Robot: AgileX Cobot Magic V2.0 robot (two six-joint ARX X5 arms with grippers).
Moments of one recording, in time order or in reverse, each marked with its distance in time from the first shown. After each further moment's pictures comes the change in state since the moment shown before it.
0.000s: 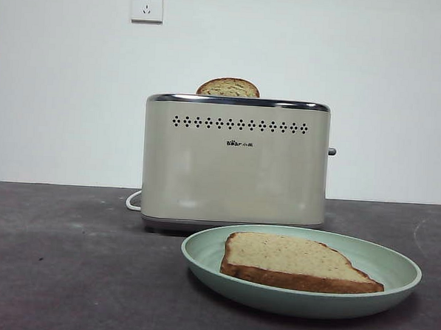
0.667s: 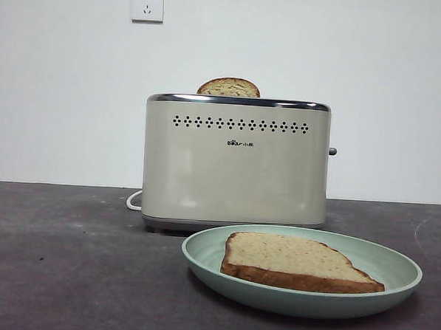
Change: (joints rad) left arm 0.000 -0.001 0.000 0.001 0.000 -0.032; right arm 0.000 0.000 0.000 0.000 0.000 0.000
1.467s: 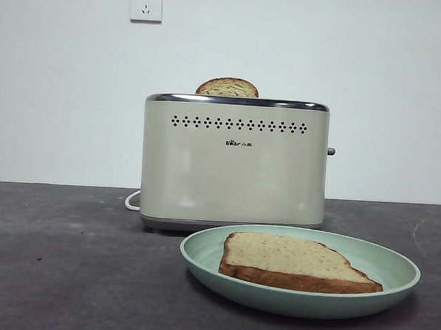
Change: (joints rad) left arm 0.000 0.000 0.000 0.000 0.000 0.000; right arm -0.232 -0.155 -0.003 0.412 0.027 -0.050
